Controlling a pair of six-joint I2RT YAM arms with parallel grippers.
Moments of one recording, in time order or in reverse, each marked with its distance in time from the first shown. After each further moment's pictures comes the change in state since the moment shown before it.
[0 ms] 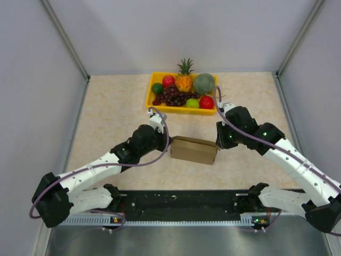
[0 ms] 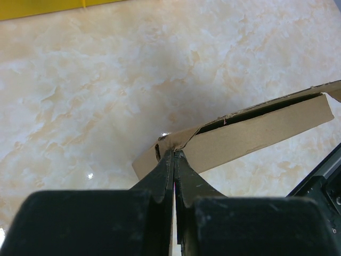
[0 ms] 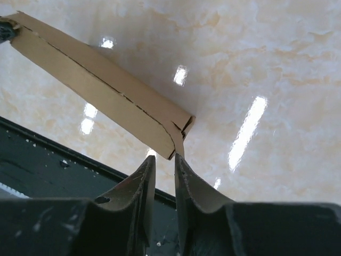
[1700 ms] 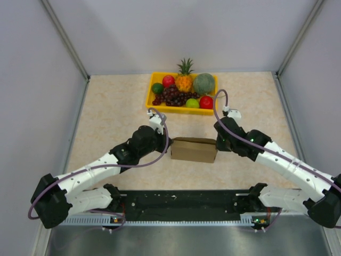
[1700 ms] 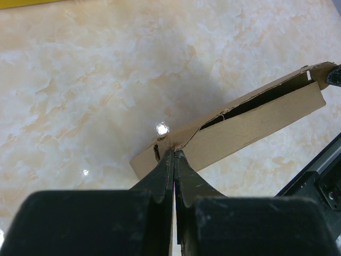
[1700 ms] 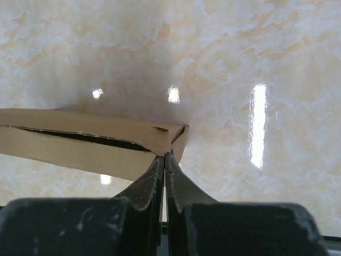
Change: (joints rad) left arm -0.014 -0.020 0.000 -0.031 -0.003 -0.026; right arm 0.119 0.036 -0.142 0.100 0.322 0.378
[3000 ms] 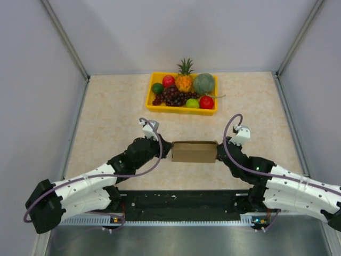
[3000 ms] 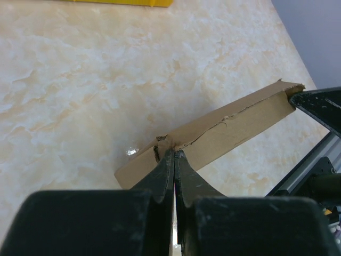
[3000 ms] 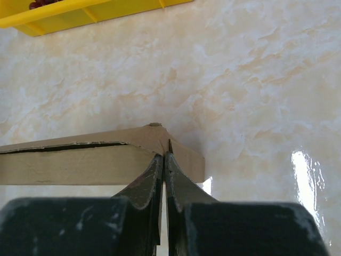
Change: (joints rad) left arm -0.055 -0.088 -0.163 0.185 -0.101 -0.169; right arm 0.251 -0.260 -0.380 0.332 0.410 0.193
